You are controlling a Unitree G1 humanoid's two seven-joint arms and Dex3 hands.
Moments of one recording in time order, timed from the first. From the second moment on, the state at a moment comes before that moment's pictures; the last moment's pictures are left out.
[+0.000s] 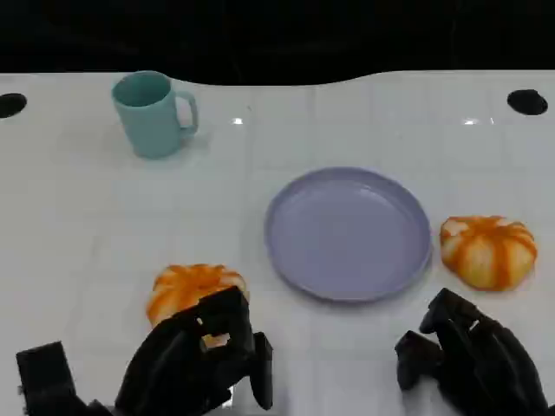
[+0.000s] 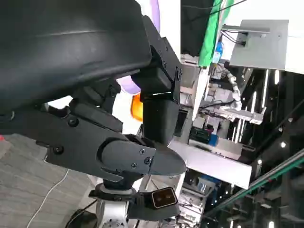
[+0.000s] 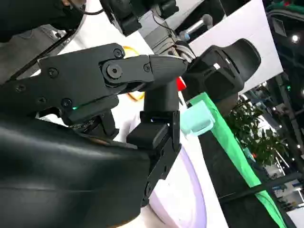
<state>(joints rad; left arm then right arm) 0.09 -0.03 -0.05 0.16 -0.44 -0.16 -0.74 -0.04 0.07 -0.18 0.51 0.48 -0.10 0.78</state>
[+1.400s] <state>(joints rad) 0.03 0.12 -0.04 0.05 -0.17 -0.42 -0.68 -0.03 0.07 -0.18 0.49 0.48 -0.09 0.77</state>
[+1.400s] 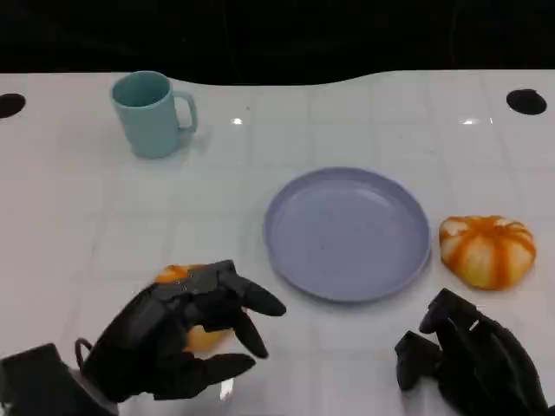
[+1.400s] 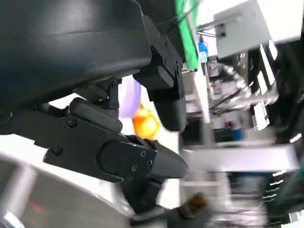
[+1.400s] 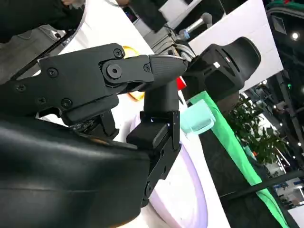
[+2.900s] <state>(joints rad) -0.41 0.38 -0.45 0.64 1.00 -0.33 0.20 -0.01 0.07 -0.18 0.45 0.48 -0.07 0.76</state>
